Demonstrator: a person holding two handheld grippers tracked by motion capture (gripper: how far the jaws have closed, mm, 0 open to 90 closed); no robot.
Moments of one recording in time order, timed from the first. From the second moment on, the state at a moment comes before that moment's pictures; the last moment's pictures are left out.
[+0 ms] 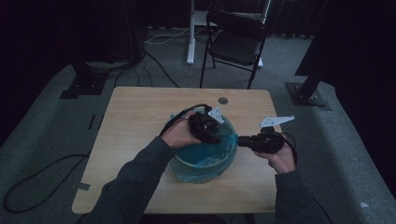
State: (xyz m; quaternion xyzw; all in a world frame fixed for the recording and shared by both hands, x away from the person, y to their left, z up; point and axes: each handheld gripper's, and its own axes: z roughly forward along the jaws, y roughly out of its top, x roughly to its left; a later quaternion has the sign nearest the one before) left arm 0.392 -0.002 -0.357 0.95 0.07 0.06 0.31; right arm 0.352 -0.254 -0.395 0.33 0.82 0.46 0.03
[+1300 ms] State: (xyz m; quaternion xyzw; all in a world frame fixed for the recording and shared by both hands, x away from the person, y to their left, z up) left arm 0.408 -0.031 -0.383 0.97 0.07 0.10 0.20; right arm 0.352 -0.255 -0.396 0.33 0.82 0.46 0.03
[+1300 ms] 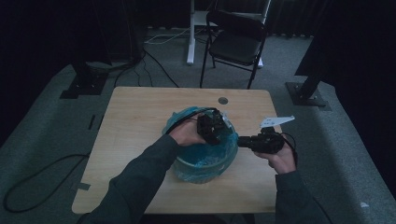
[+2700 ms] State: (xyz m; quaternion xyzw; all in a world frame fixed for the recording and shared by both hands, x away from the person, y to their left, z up) left arm 0.411 0.015 -0.345 0.95 0.12 0.16 0.22; right arm 0.352 -0.255 -0.396 0.33 0.82 0.46 0.03
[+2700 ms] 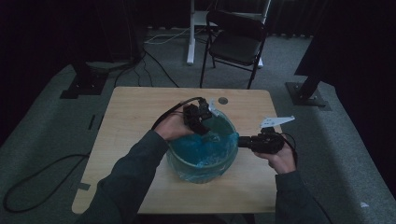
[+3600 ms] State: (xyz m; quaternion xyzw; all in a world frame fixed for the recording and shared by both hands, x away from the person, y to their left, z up) left arm 0.392 0.064 -0.334 0.93 0.14 0.18 0.27; right arm 0.350 -0.258 -0.394 0.33 0.82 0.47 0.03
